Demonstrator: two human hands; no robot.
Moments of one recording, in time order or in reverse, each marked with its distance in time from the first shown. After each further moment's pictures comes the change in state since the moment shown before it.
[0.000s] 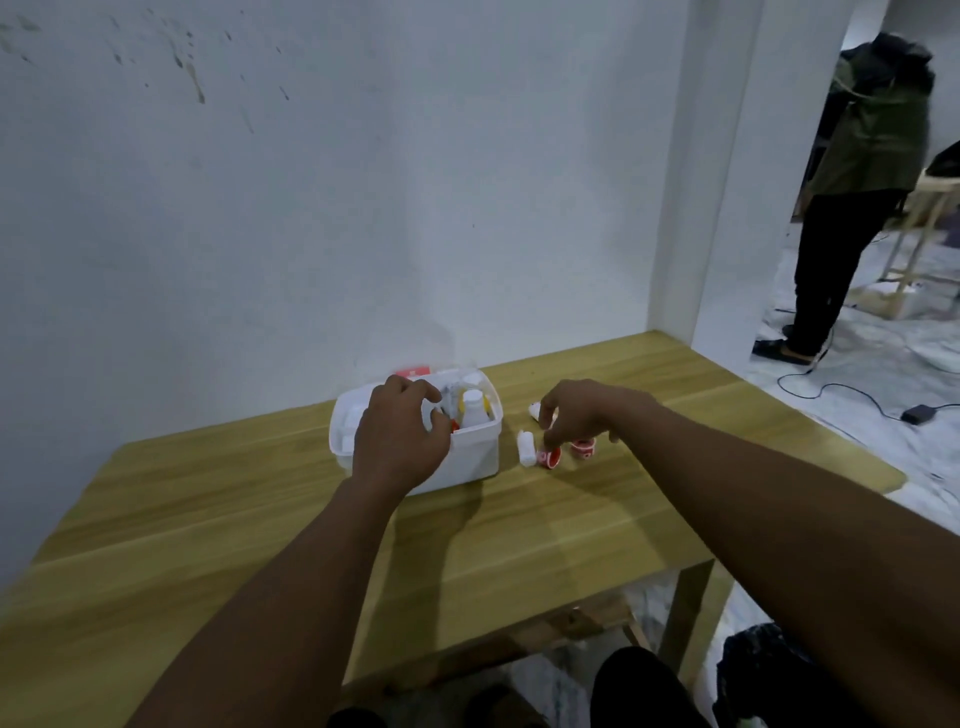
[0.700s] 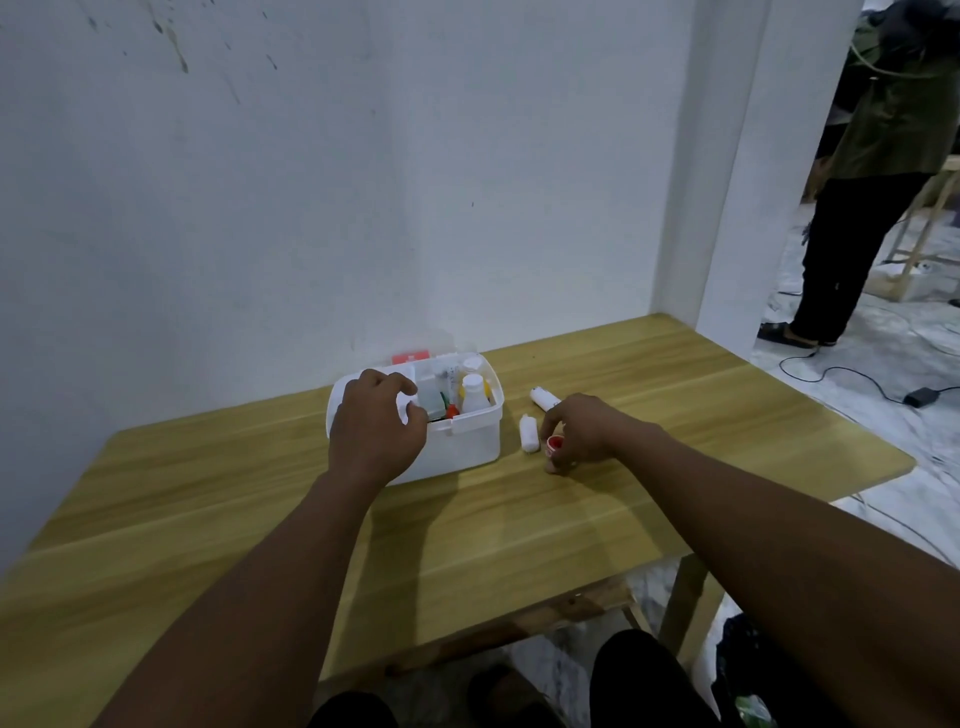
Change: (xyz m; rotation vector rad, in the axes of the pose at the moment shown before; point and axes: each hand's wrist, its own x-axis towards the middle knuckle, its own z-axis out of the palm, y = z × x) left_hand -0.003 -0.023 -0.007 0.073 0.009 -0.033; right_hand 0.016 0.019 0.052 0.123 0.097 -0.035
